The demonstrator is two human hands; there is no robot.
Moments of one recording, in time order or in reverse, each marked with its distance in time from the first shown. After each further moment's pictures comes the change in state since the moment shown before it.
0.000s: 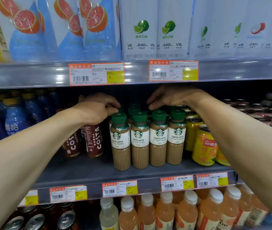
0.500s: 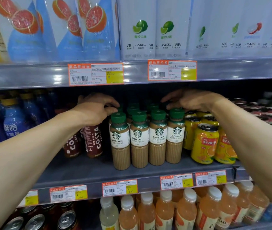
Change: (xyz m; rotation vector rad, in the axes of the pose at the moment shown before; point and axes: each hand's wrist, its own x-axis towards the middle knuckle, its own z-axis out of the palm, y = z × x) left_hand -0.002 -0.001 0.004 0.015 0.042 0.026; right_hand -0.033 0.039 -0.007 0.224 0.017 0.165
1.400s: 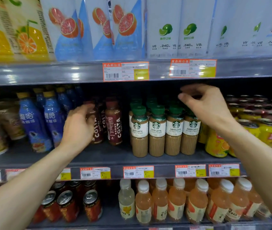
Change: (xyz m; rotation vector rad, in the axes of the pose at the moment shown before) left_hand -0.107 -0.066 0.012 -0.175 0.437 -0.216; right_hand -0.076 -0.041 0.067 0.127 0.710 -0.317
